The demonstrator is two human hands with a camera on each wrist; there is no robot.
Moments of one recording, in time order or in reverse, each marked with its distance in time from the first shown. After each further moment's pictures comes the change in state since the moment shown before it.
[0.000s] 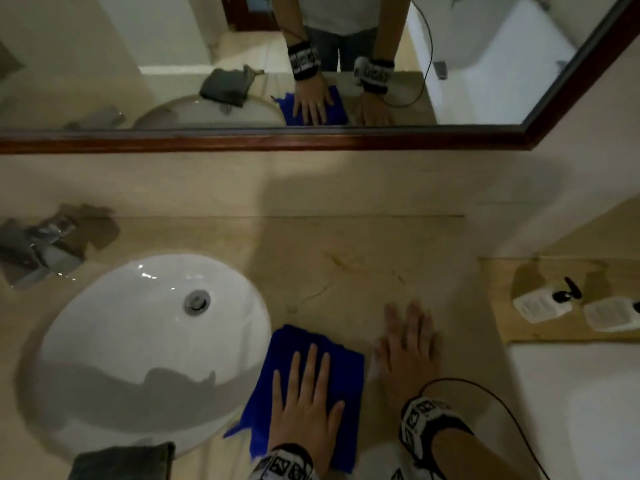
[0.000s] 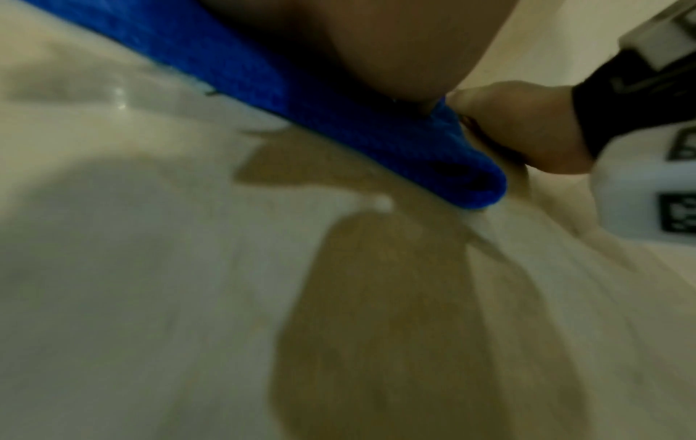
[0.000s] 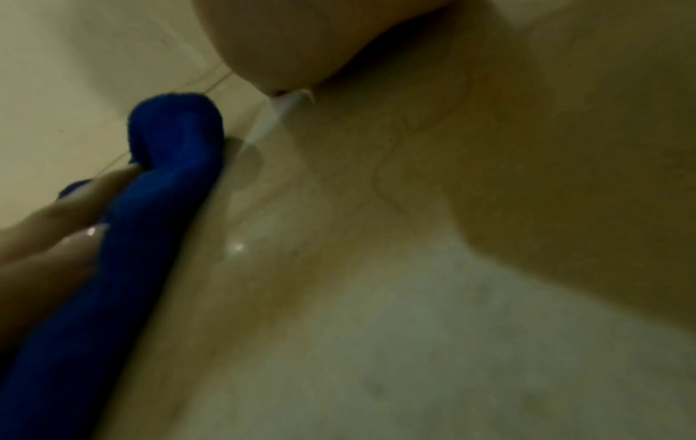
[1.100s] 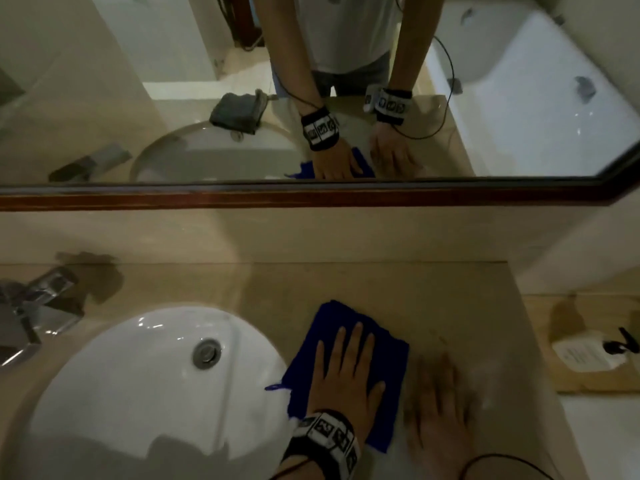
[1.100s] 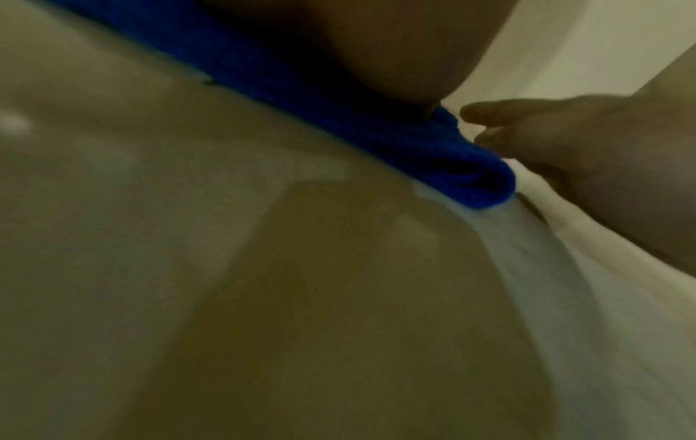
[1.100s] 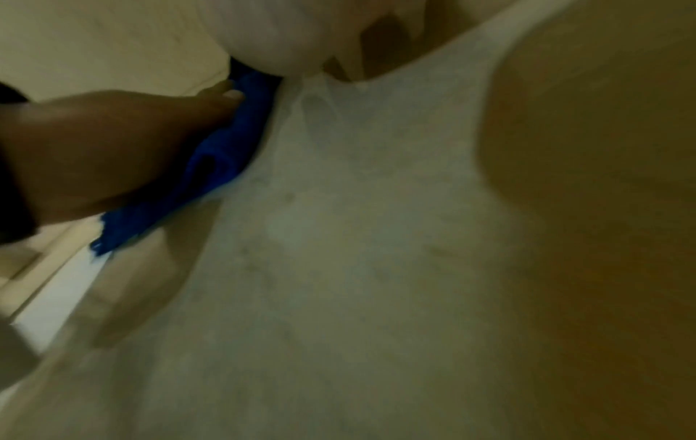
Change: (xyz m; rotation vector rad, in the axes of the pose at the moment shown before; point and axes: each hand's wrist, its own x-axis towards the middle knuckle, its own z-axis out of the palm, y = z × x) left_hand 0.135 -0.014 -0.062 -0.035 -0.026 0.167; right_hand 0.019 -0.031 0.008 -0.004 0.263 -0.093
